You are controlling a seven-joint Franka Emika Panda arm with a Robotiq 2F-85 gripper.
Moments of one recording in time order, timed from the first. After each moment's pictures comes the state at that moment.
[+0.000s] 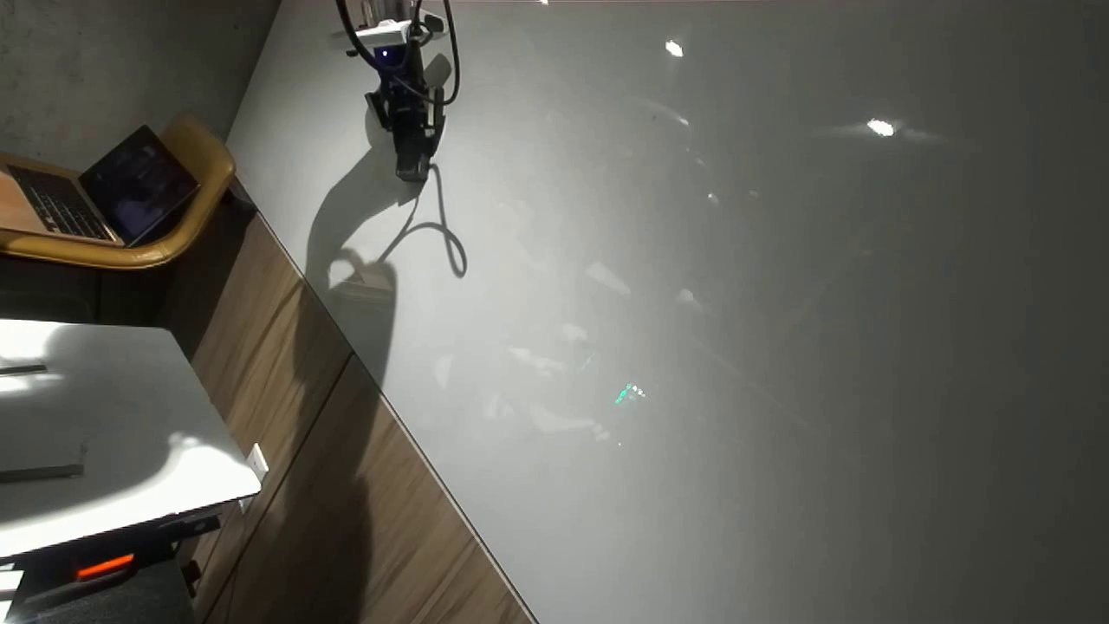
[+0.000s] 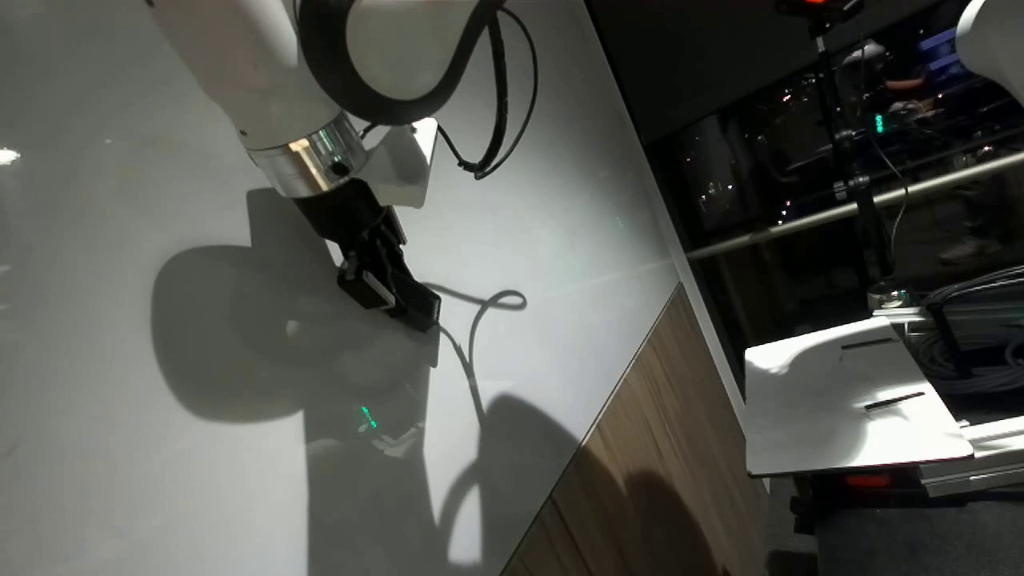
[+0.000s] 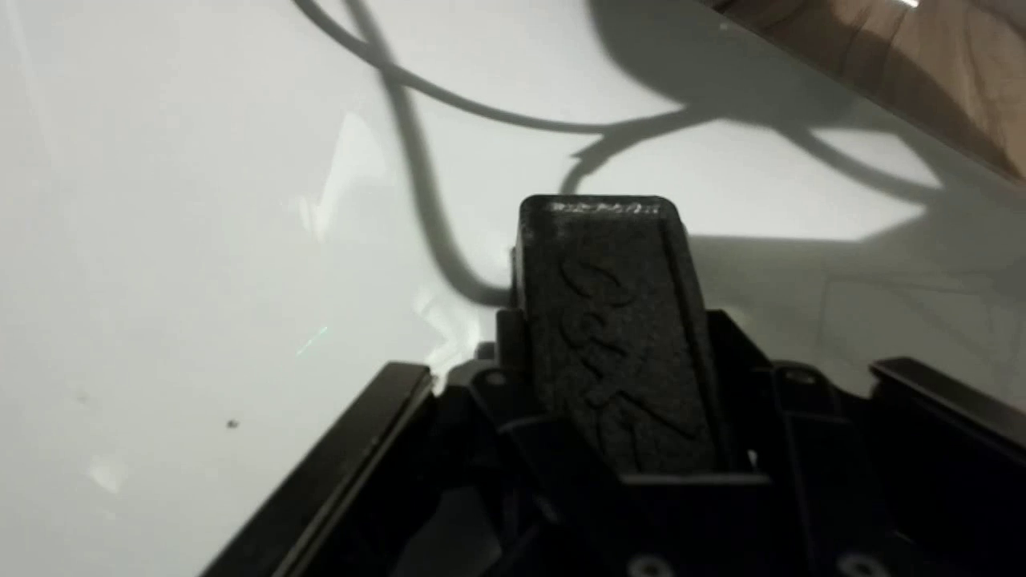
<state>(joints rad) 0.43 0.35 0.18 -1.50 -0.75 1.94 0.41</state>
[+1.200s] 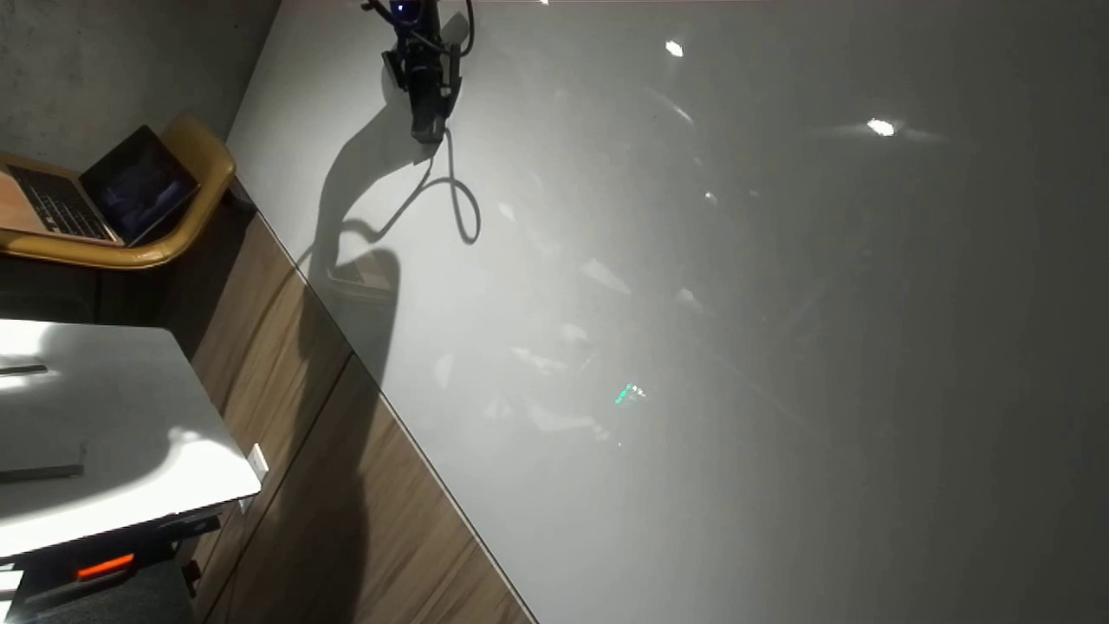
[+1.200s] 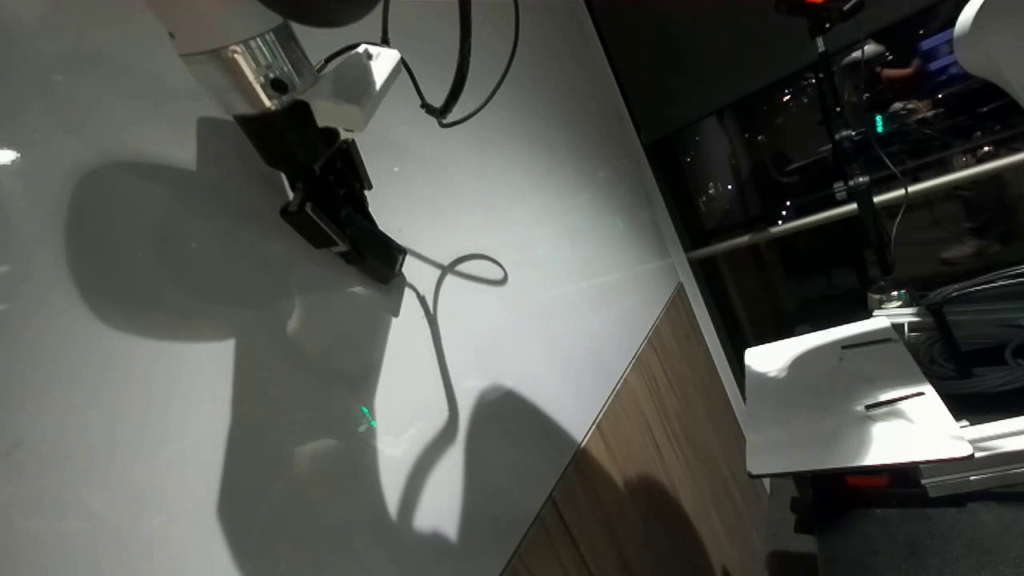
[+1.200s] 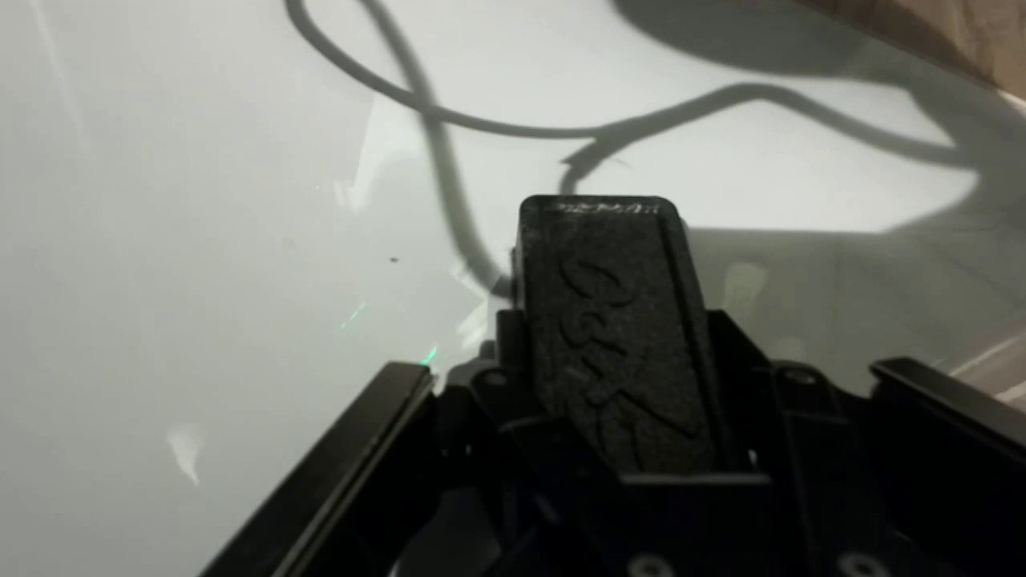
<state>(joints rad) 0.47 0.36 0.18 -1.31 -0.72 1.80 0.39</state>
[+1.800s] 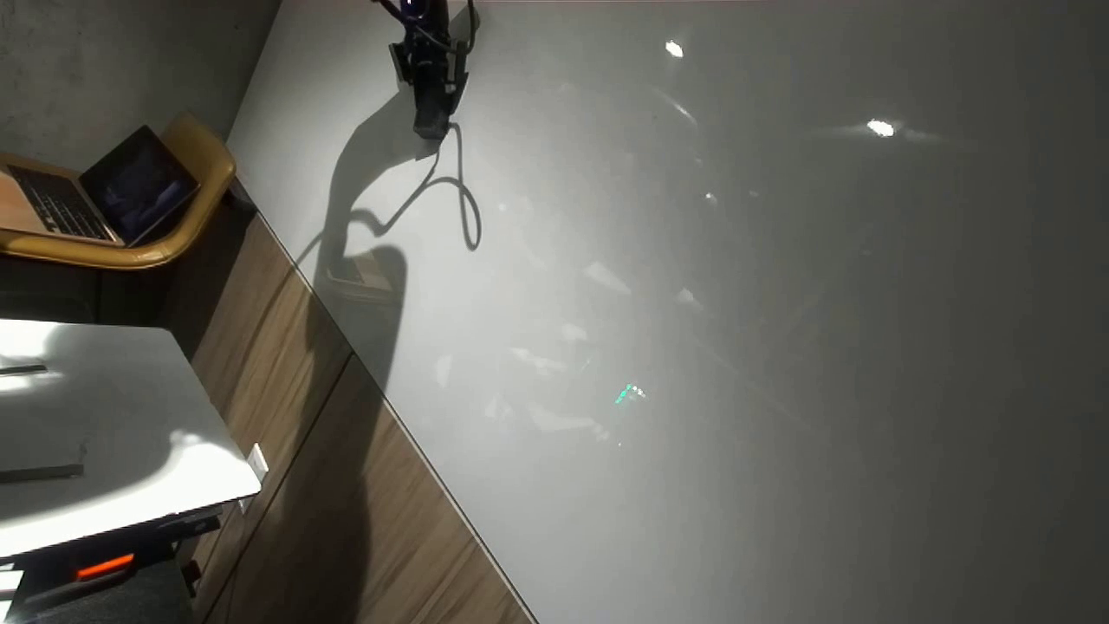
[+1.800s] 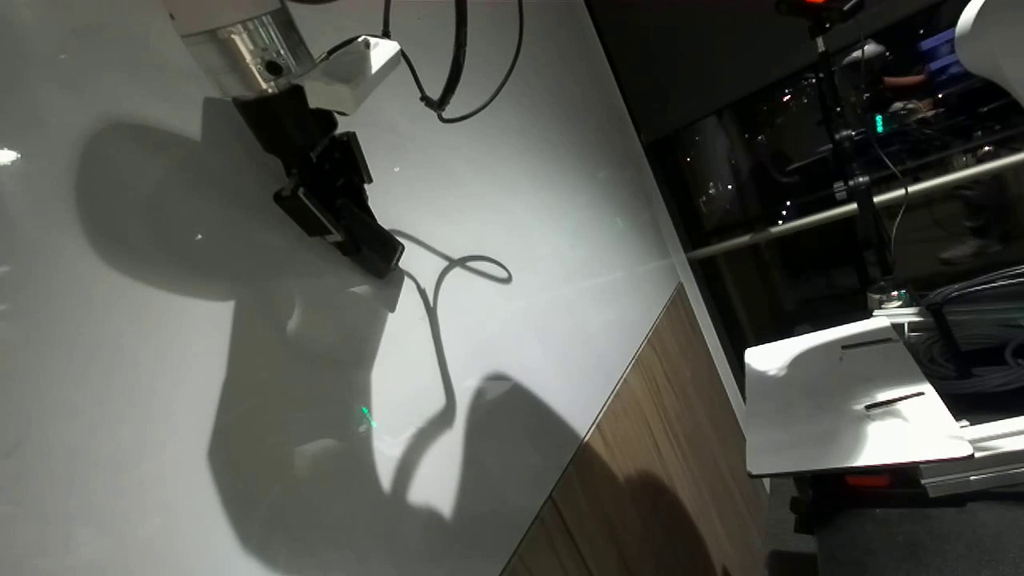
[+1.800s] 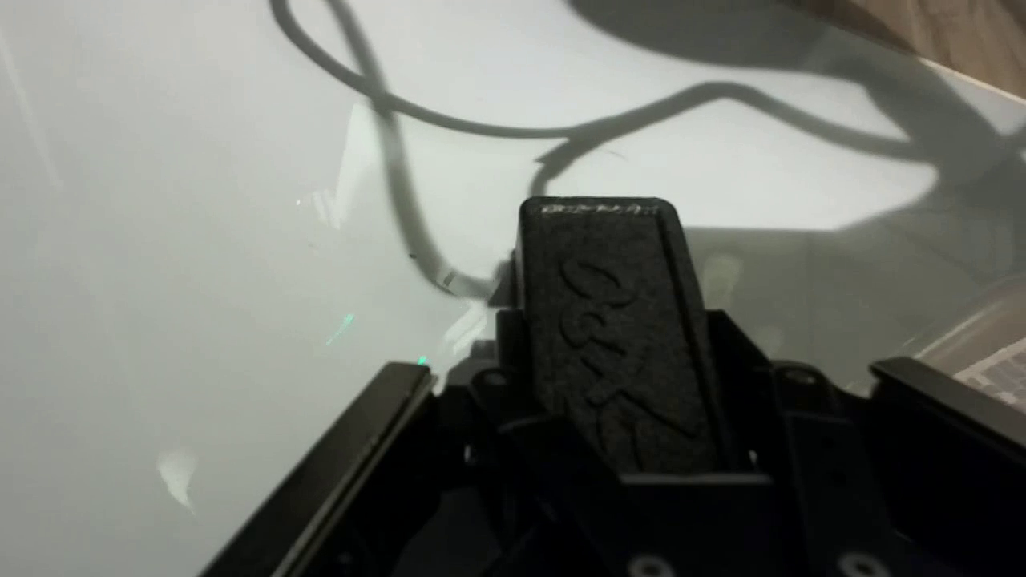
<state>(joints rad) 0.45 0.36 0.18 -1.28 -0.65 1.79 0.38</state>
